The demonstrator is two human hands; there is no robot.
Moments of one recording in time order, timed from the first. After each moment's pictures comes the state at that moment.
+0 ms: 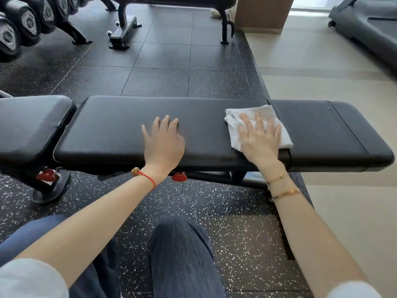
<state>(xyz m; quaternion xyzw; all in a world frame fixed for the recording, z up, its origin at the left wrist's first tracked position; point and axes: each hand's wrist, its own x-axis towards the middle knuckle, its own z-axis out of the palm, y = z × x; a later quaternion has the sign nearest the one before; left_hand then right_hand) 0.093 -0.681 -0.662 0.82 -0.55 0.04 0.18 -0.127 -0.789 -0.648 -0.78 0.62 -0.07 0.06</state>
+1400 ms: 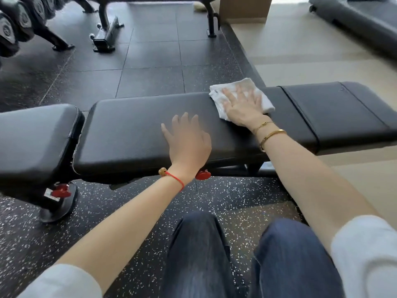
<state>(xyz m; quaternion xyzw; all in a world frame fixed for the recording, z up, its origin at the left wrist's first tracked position) 0.107 -0.680 -0.664 0.80 -0.58 0.04 0.17 -0.018 -0.828 -0.631 -0.79 0.59 0.01 0.13</state>
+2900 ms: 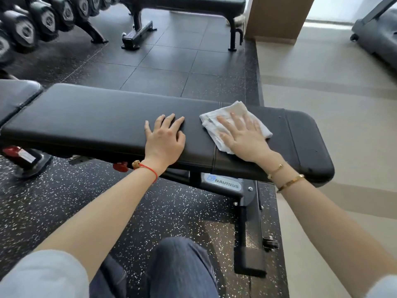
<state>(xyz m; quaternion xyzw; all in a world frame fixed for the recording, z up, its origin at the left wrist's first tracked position) -0.082 -0.763 -0.667 0.84 -0.51 0.05 0.19 -0.285 -0.891 -0.639 -0.91 0.40 -0.01 0.10</state>
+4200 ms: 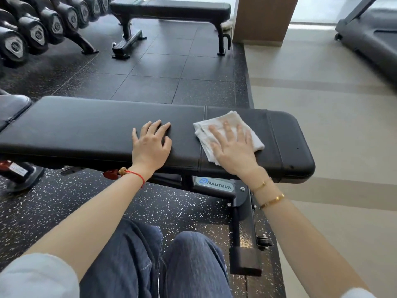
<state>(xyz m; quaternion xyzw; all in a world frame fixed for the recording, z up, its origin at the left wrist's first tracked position) -0.082 -0.761 -0.667 0.83 -0.51 0.05 0.20 -0.301 -0.861 -0.647 -0.89 0.45 -0.03 0.06</state>
